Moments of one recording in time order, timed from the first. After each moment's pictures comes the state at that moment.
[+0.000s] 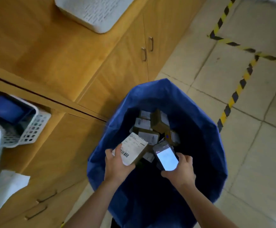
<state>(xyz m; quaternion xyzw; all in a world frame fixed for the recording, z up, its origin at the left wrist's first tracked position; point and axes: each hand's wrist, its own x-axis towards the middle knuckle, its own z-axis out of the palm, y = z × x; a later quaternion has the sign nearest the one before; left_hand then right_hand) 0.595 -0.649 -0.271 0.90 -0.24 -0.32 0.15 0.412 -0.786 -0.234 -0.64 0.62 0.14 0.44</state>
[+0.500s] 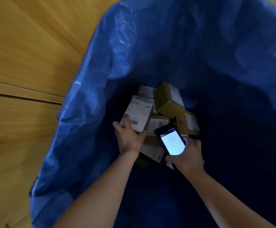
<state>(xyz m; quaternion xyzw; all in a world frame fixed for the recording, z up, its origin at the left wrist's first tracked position) 0.618 -0.735 -0.514 0.92 -0.19 -0.30 0.18 0.451 -0.802 -0.468 -0.59 0.65 0.15 0.46</state>
